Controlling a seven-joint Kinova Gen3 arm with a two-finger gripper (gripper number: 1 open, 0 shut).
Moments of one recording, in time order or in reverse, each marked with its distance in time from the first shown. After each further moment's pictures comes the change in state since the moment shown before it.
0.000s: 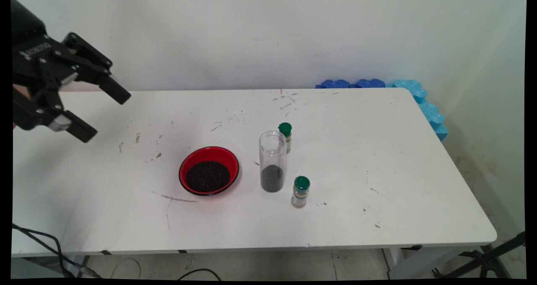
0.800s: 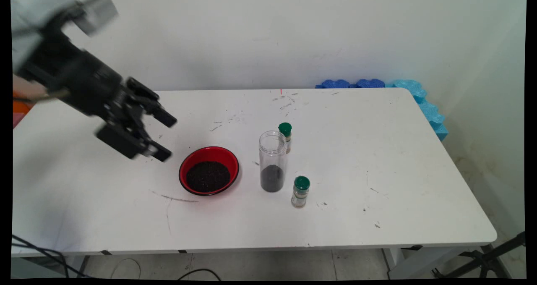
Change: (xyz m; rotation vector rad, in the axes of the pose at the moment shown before) arm -0.026 -0.030 0.103 0.160 0.010 -0.114
